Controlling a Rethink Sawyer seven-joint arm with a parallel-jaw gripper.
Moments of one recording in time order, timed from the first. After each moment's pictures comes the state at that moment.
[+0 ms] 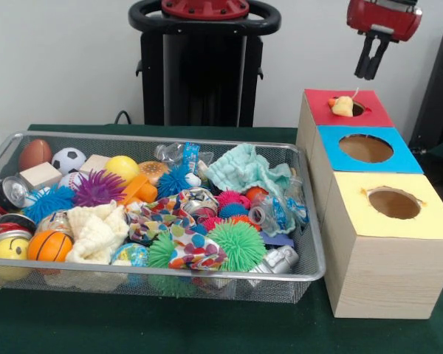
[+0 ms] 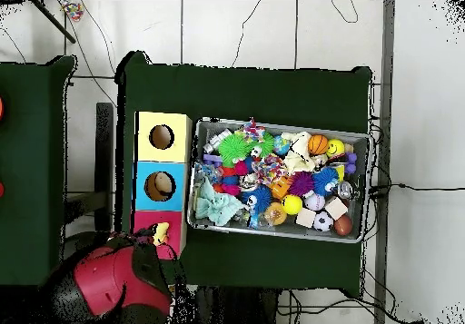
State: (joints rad) arm 0.40 -0.87 -0.22 1.87 -0.18 0.49 2.22
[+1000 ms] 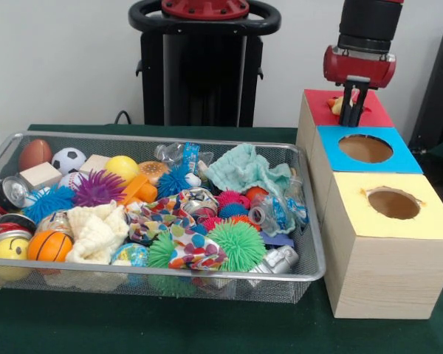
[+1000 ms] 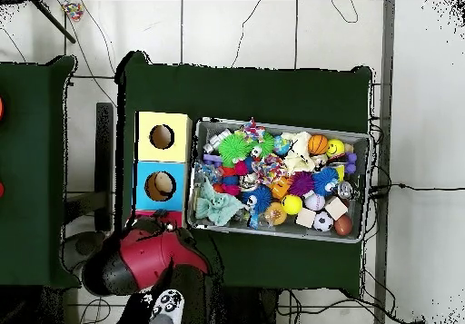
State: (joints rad) arm 0.22 -0.76 -0.12 1.93 -0.21 0.20 2.22
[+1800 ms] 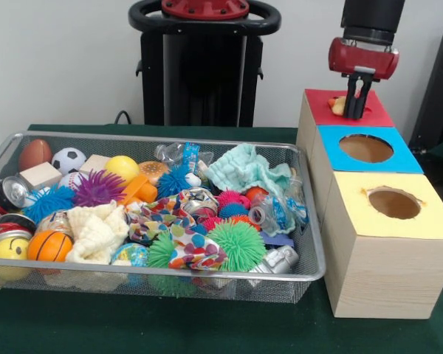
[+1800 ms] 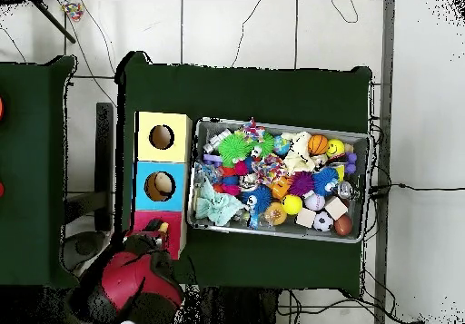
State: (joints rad) arm 0.46 -0.71 -0.29 1.94 -0.24 0.08 2.22
